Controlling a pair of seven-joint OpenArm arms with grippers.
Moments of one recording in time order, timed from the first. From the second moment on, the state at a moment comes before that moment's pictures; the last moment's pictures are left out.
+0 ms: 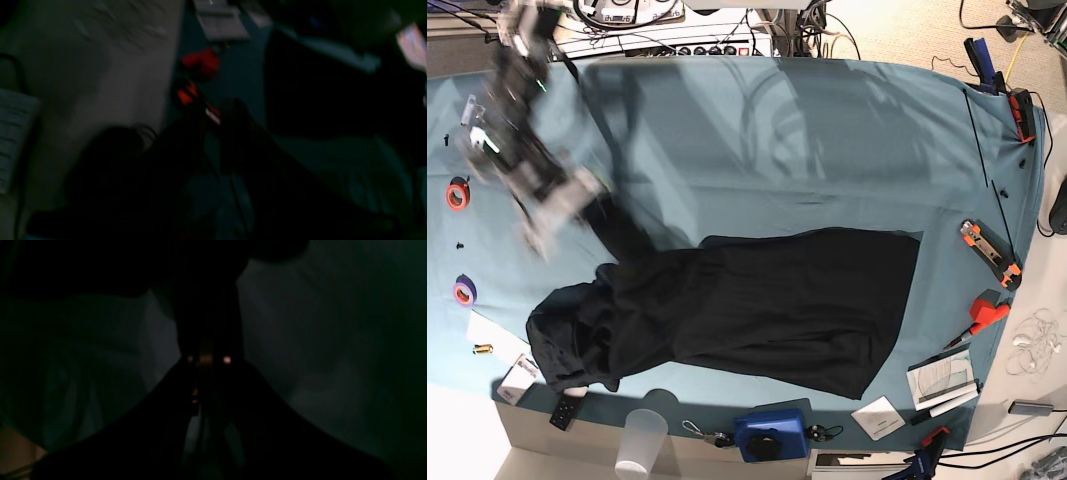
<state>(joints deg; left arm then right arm) 0.1 -31.8 -53.7 85.6 -68.4 -37.1 78.1 -8.7 17.7 30.0 104.1 48.0 27.7 -68.2</state>
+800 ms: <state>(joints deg) 0.3 -18.6 -23.3 96.5 -42.7 -29.6 62.1 -15.2 15.7 47.8 104.1 57.1 34.3 -72.4</state>
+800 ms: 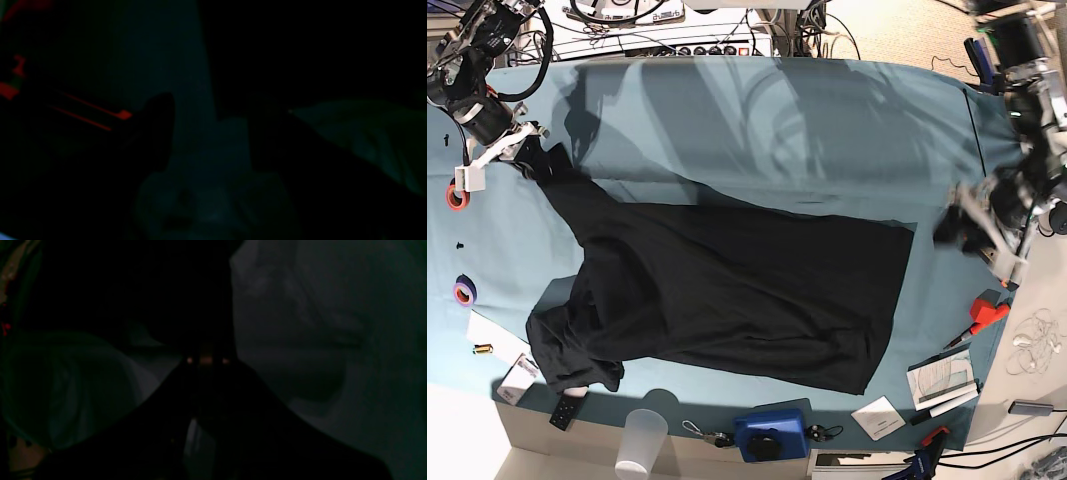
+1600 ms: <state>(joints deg) -10.7 -15.6 -15.9 69.3 -47.3 -24.8 60.7 -15.2 15.8 47.8 104.1 55.1 34.3 -72.4</state>
